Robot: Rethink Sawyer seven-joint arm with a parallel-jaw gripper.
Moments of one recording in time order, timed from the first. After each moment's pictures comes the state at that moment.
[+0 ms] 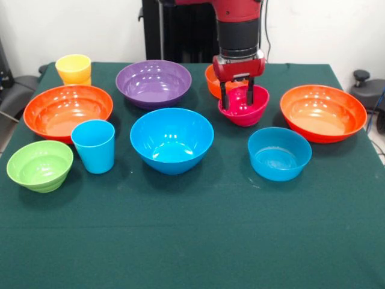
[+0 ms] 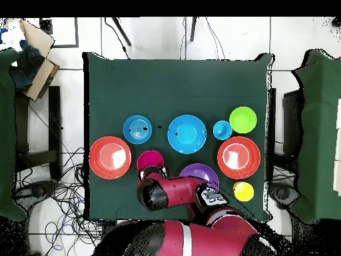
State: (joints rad) arm -0.31 -0.49 0.12 2.03 -0.37 -0.14 1.69
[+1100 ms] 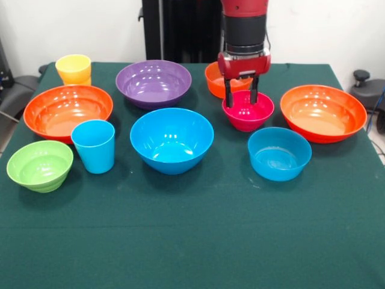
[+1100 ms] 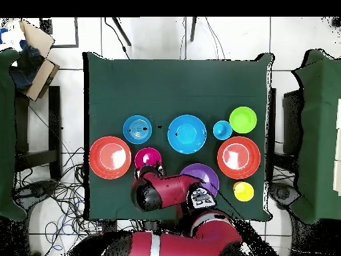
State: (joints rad) arm -0.22 -0.54 0.07 2.02 -0.37 -0.14 1.70
